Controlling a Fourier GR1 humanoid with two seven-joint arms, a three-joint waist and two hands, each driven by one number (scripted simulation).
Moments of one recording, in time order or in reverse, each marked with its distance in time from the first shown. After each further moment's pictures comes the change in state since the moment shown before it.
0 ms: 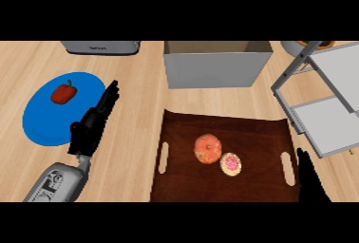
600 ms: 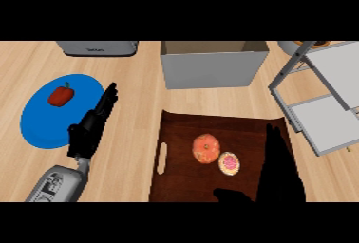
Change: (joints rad) left arm 0.023 -0.017 0.022 -0.003 -0.013 -0.012 -0.004; right arm -0.257 0.135 0.071 0.135 0.157 0.118 0.109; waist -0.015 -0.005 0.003
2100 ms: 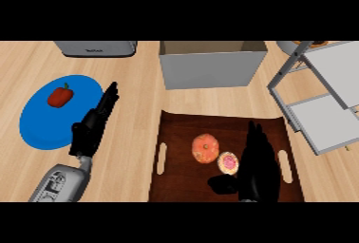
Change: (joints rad) left arm -0.004 -0.037 0.036 0.013 -0.049 -0.023 0.006; right arm -0.086 0.006 -0.048 0.256 -0.081 -0.035 -0.002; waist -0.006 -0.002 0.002
